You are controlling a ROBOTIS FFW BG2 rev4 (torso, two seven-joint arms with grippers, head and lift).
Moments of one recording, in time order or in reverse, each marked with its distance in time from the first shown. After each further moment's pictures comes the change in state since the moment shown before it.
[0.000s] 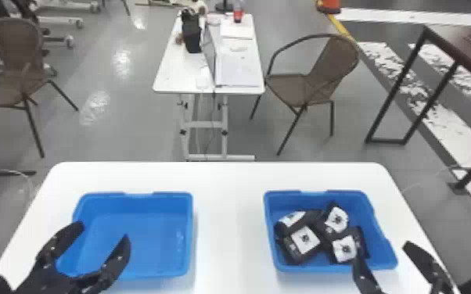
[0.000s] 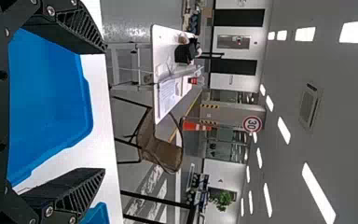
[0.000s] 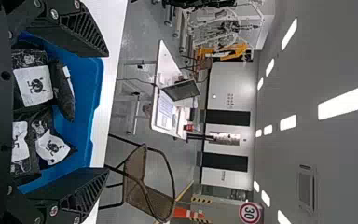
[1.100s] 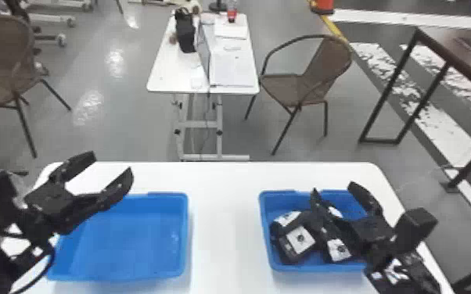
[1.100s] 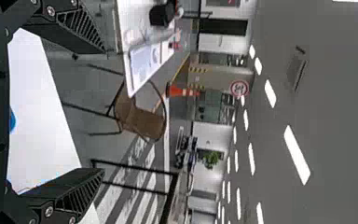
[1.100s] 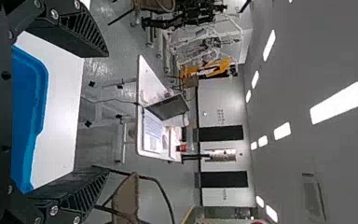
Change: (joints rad) left arm -0.344 0.000 0.075 0.052 -0.049 0.232 -0.213; right arm -0.421 -0.051 0.090 0.275 -0.042 0.131 0.025
